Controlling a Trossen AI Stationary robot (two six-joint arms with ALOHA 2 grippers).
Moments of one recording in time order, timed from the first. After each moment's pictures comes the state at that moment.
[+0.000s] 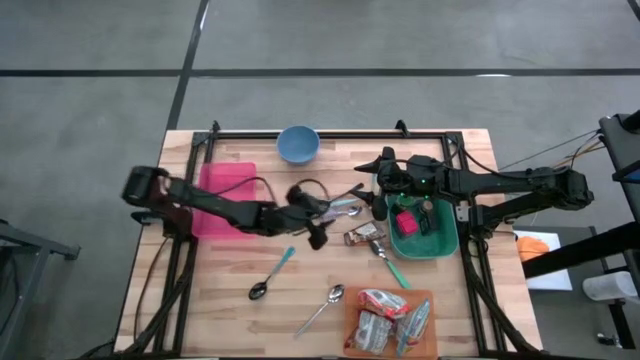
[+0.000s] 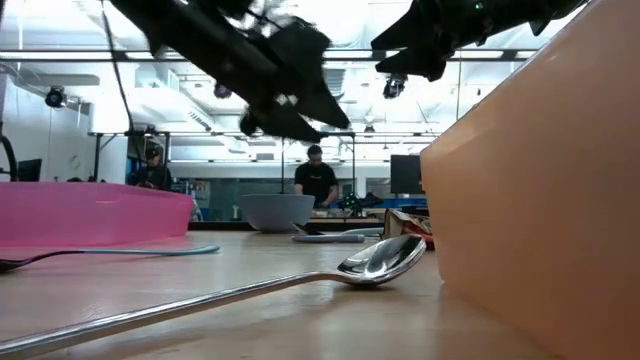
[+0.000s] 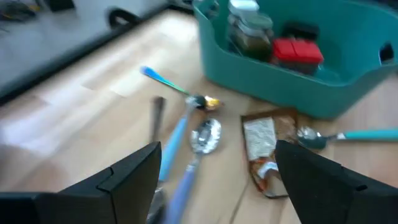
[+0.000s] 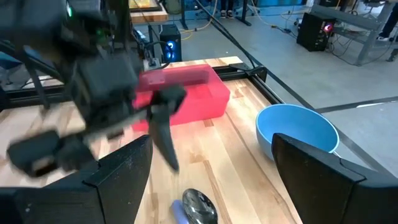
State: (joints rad) left arm -0.13 1.65 0.89 0.20 -0.50 -0.36; right arm -0.12 1.16 0.76 0.13 0.10 0.07
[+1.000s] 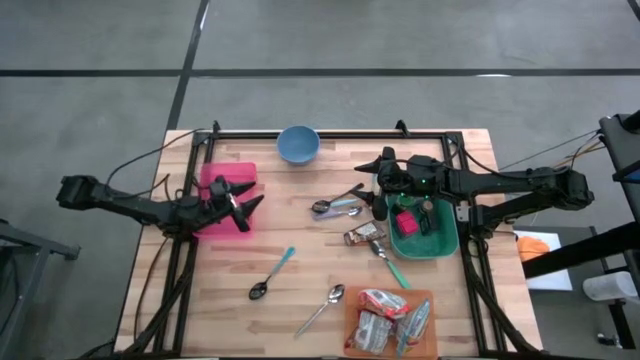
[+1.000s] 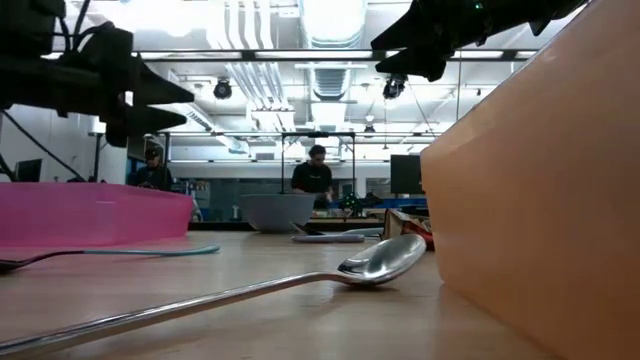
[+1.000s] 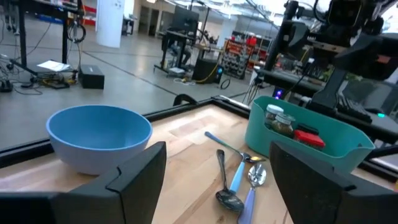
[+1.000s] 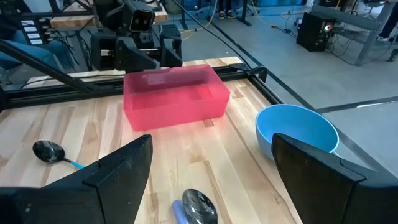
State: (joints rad) left arm -0.15 0.57 0.01 0.56 -0.67 -0.26; right arm -0.12 1.16 0.76 0.13 0.10 0.07
